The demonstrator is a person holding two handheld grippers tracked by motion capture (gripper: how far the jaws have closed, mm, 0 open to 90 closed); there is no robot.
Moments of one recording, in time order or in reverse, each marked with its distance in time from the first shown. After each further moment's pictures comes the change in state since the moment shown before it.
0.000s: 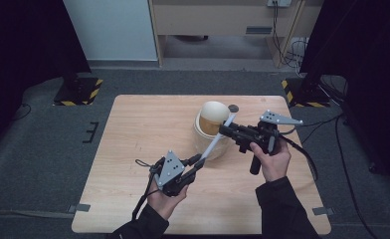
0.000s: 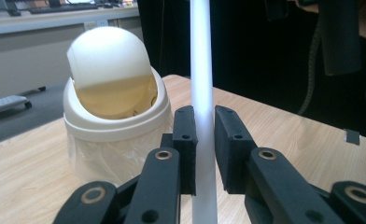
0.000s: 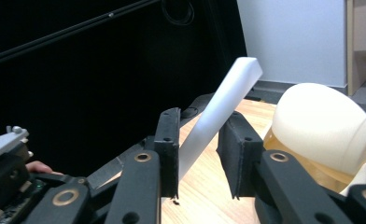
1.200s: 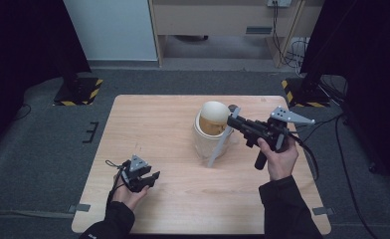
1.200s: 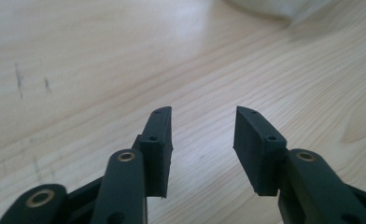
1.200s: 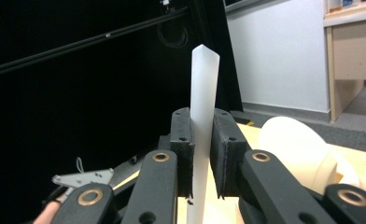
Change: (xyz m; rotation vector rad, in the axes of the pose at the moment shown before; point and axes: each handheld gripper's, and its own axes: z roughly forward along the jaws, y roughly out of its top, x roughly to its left) left arm 0.110 -0.111 -0.031 0.527 0.215 -0.189; right arm -0.001 0.015 -0.016 -0.094 -0.041 -0.054
